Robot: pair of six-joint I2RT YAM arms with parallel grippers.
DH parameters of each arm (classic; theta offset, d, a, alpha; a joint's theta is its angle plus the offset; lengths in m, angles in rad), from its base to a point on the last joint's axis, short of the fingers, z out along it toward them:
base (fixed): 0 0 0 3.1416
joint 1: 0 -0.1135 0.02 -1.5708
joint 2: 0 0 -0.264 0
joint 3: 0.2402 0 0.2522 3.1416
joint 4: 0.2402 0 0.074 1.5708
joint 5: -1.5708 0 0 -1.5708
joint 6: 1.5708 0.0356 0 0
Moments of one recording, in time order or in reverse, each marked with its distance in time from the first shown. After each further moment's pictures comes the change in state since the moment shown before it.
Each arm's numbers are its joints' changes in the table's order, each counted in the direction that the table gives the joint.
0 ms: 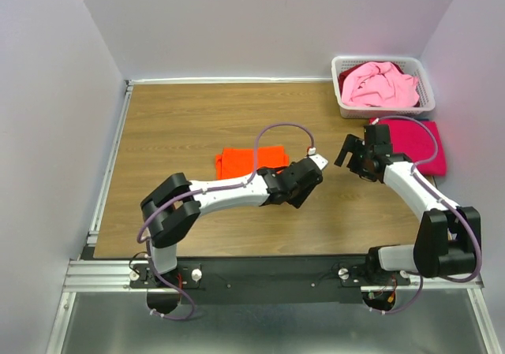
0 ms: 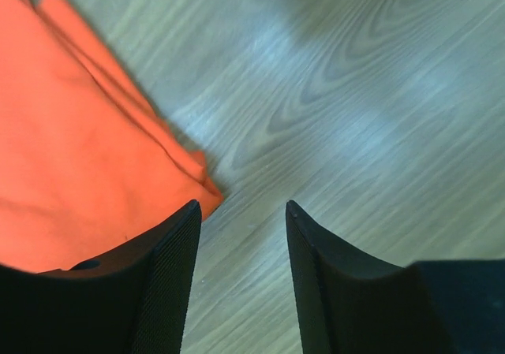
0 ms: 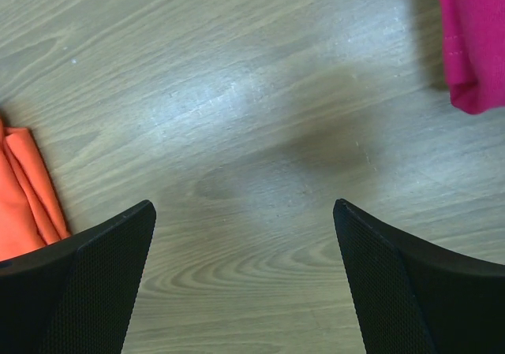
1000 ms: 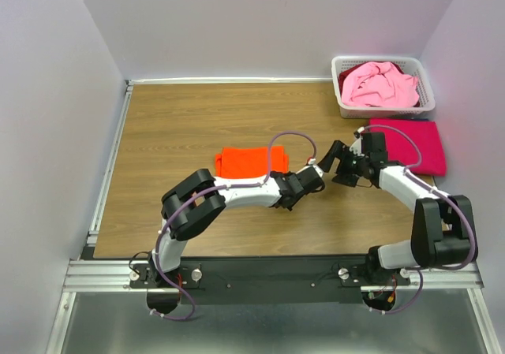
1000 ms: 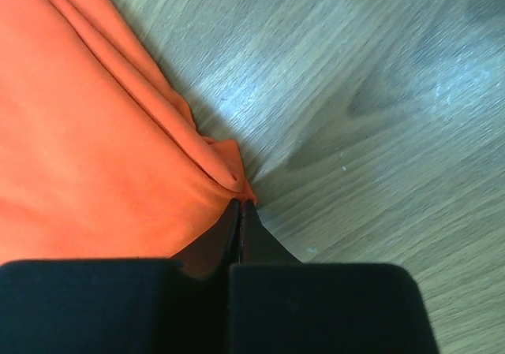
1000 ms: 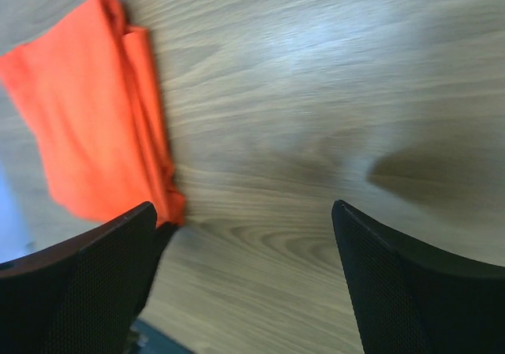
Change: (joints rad) left arm -0.003 -0.183 0.037 0.079 0.120 0.069; right arm 0.019 -0.049 -0.103 -0.165 0.433 0.060
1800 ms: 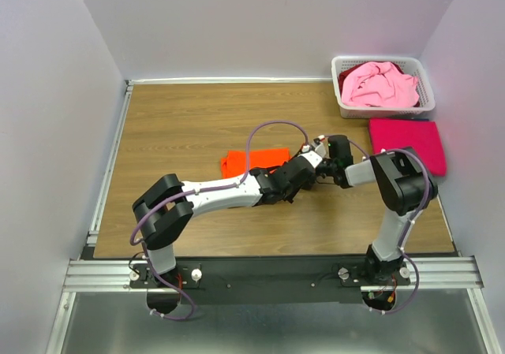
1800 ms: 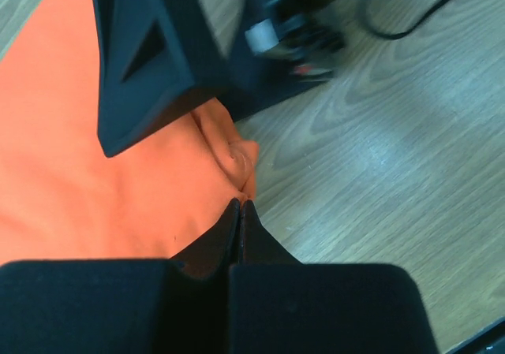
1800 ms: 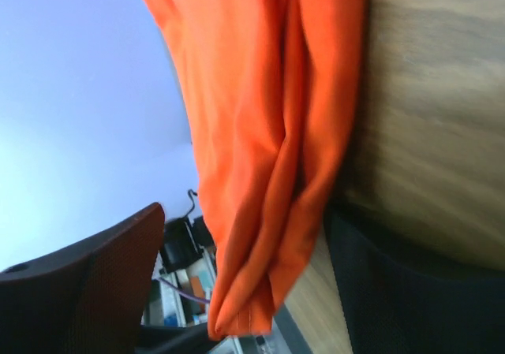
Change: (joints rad) left arm -0.014 0.221 -0.108 -0.134 -0.071 -0.020; right arm -0.174 -0.479 -0.018 -0.731 0.473 0.510
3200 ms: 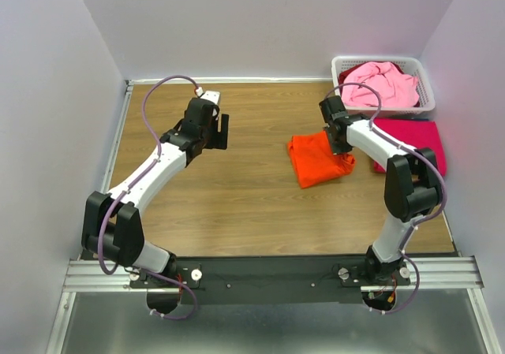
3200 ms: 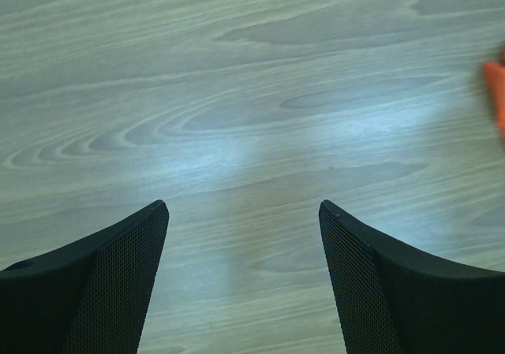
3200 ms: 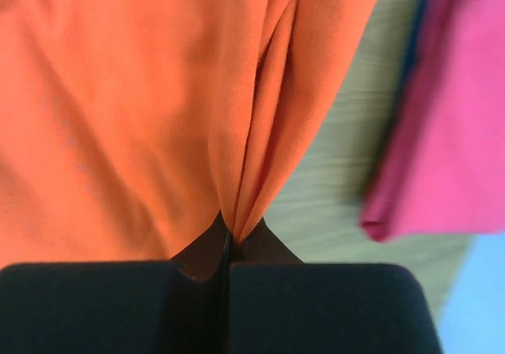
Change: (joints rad) left arm -0.684 0.316 -0.094 0.056 -0.131 0.059; right arm -0.045 0.051 0.624 1.176 -1.278 -1.023
